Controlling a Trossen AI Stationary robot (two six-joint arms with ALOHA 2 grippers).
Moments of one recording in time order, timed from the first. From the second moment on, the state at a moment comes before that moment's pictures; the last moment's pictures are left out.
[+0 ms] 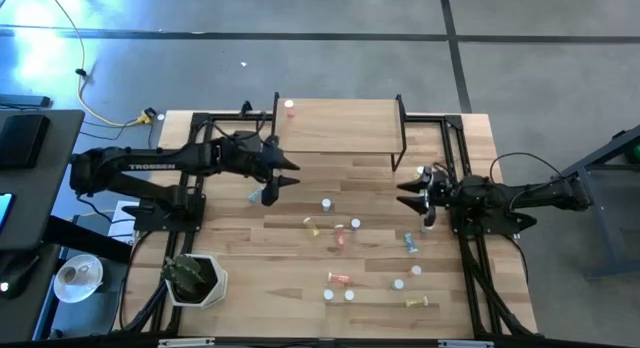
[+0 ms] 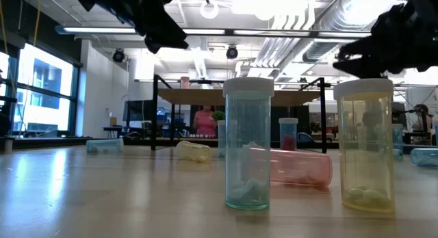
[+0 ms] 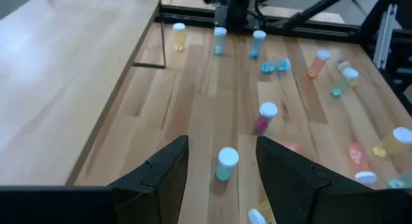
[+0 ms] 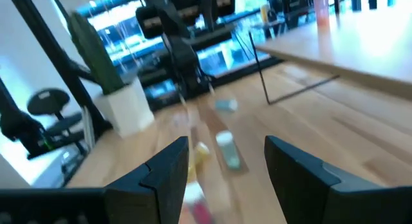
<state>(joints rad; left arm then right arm) 0.33 1.15 0.82 -0.18 0.15 0.00 0.05 0.19 0.01 0.17 0.16 0.34</state>
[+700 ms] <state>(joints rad) 0.27 0.86 0.71 -0.24 0.13 -0.07 0.05 0.28 0.19 0.19 0.24 0.16</state>
